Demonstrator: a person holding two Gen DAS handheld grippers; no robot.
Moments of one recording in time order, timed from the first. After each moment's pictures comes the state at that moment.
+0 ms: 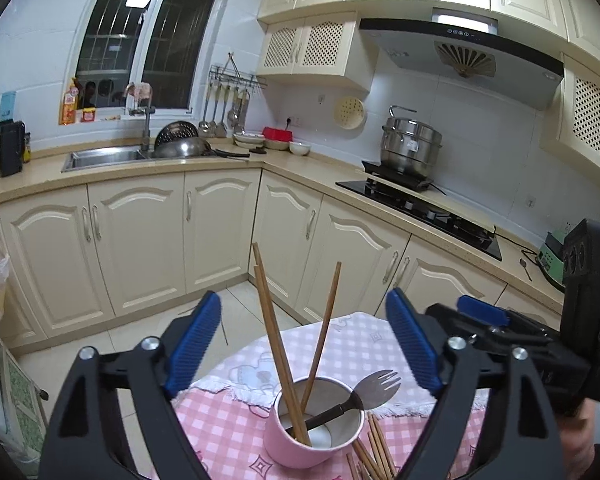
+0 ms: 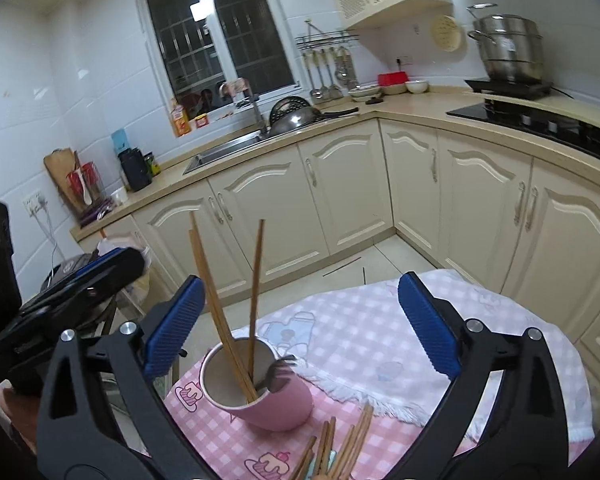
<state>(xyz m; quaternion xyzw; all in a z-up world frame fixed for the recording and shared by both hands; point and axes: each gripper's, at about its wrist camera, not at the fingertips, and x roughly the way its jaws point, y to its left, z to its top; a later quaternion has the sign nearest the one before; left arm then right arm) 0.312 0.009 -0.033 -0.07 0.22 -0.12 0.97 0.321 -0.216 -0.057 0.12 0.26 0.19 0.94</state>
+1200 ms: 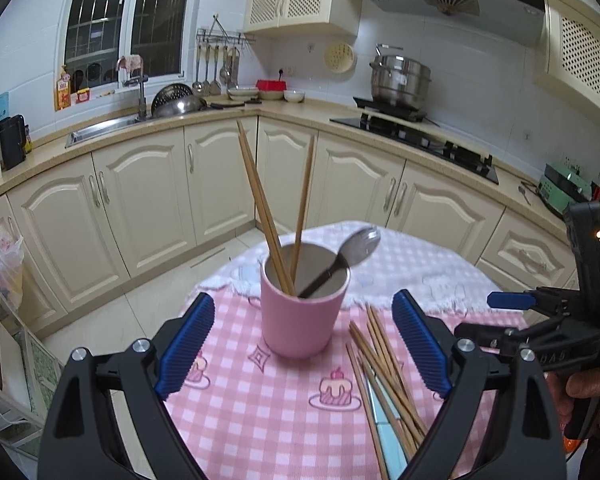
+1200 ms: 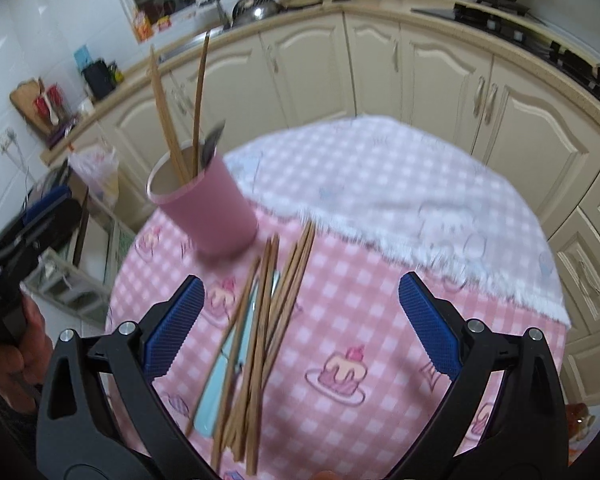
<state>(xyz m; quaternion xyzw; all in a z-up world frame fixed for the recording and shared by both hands) 0.238 -0.009 -0.091 -0.01 0.31 -0.12 0.94 0.244 -0.234 -0.140 0.05 0.45 0.16 0.88</state>
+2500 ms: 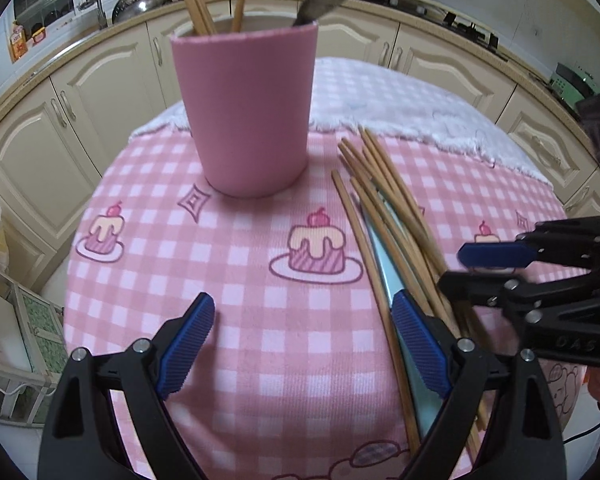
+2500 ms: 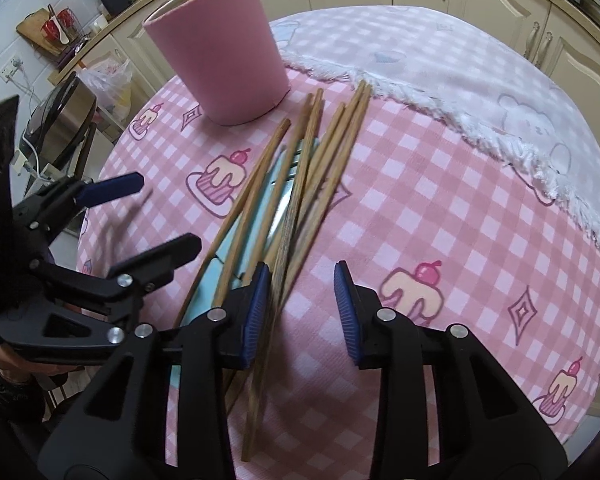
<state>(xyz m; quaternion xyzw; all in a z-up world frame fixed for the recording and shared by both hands) 0.245 -0.051 -0.221 0.05 0.49 -0.14 0.86 0.235 -0.203 -0.215 0.01 0.55 0.20 0.81</state>
